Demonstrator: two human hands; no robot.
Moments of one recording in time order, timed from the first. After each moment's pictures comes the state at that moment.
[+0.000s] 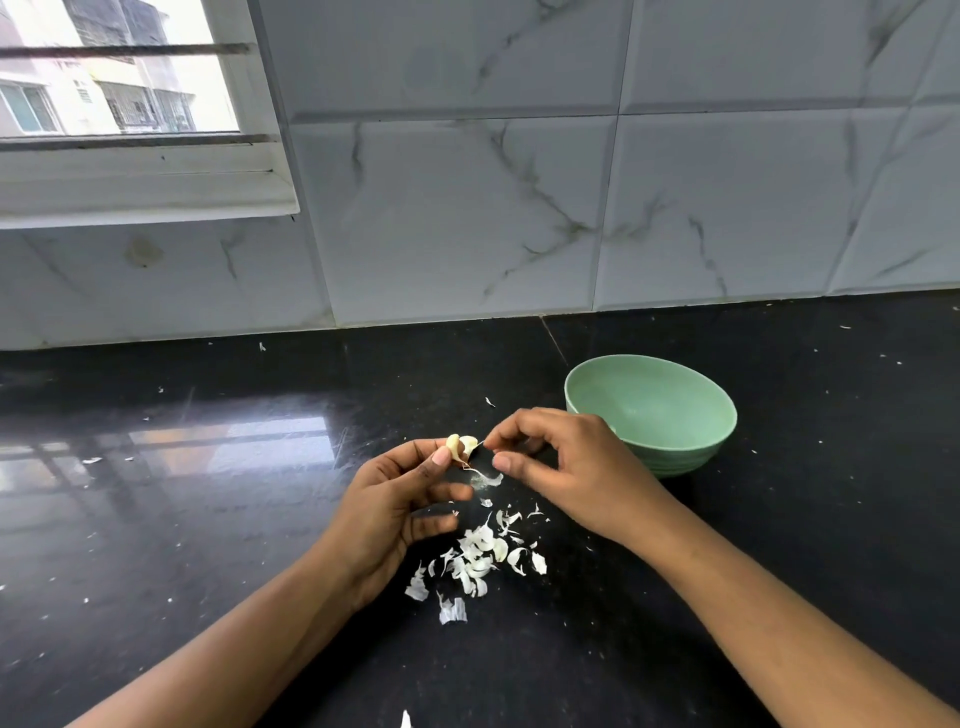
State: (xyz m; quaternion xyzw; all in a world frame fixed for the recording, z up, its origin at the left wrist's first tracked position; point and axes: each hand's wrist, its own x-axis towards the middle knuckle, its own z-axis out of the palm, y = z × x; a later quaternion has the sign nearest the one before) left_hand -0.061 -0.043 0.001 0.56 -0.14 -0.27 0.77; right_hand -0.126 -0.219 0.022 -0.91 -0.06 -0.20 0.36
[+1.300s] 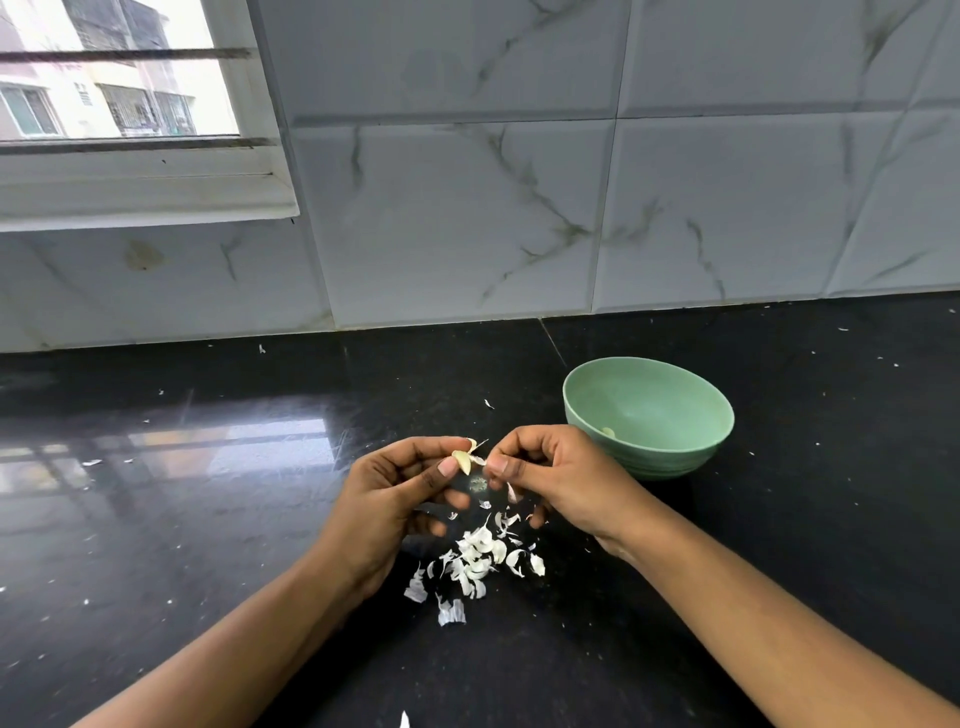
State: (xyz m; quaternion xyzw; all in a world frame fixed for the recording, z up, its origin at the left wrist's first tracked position) left_hand -0.061 -0.042 0.002 0.60 -0.20 -0.20 0.75; right_hand -0.125 -0.207 0.016 -0.78 0.01 -0.07 0.62
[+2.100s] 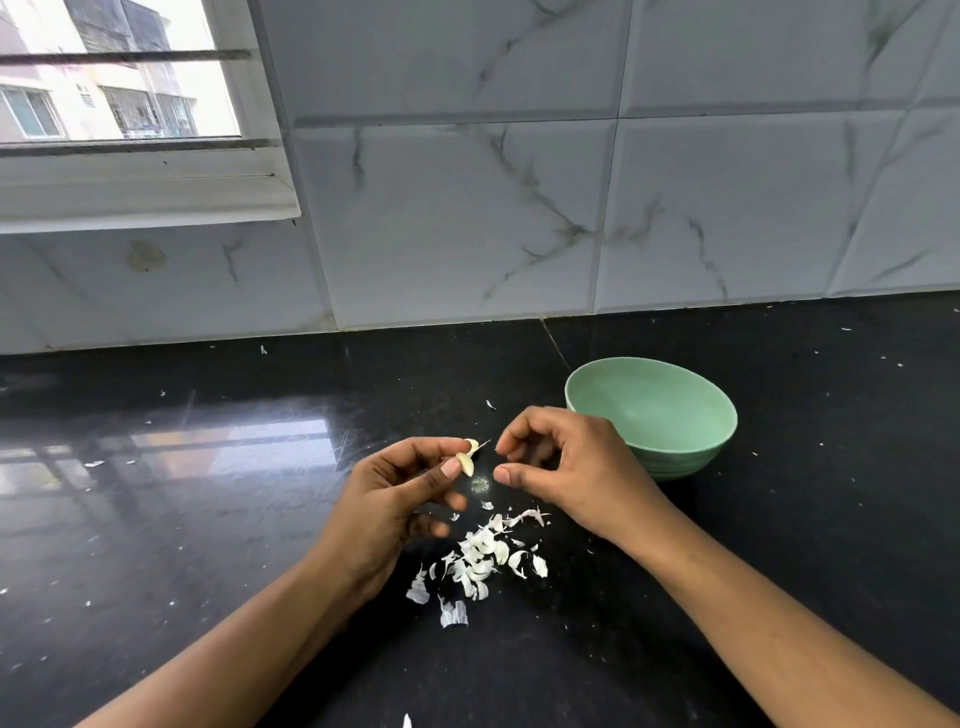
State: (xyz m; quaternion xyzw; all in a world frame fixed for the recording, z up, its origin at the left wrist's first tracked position) left_hand -0.067 -0.043 0.006 0.59 -0.18 -0.21 0.76; right_hand -0.126 -0.217 0.021 -0.89 -0.01 -0.21 0.41
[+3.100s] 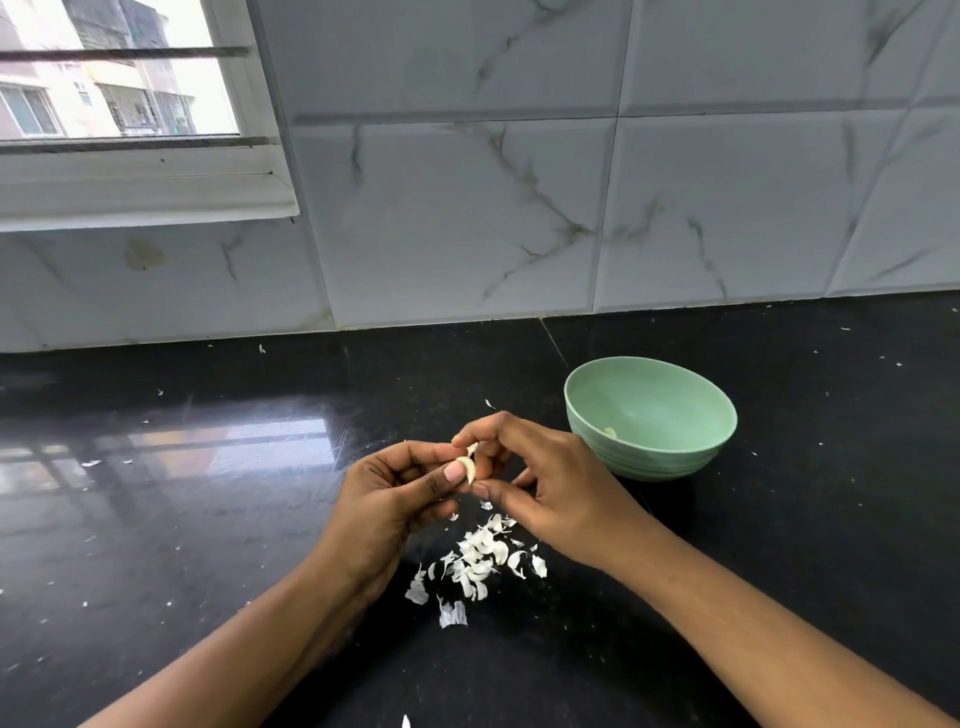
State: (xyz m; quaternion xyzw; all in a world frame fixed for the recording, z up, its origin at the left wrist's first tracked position) left_hand -0.069 -0.043 0.009 0.58 -0.14 -0.19 0.78; right_hand -0.128 -0.201 0.017 -0.87 -0.18 -0.23 0.39
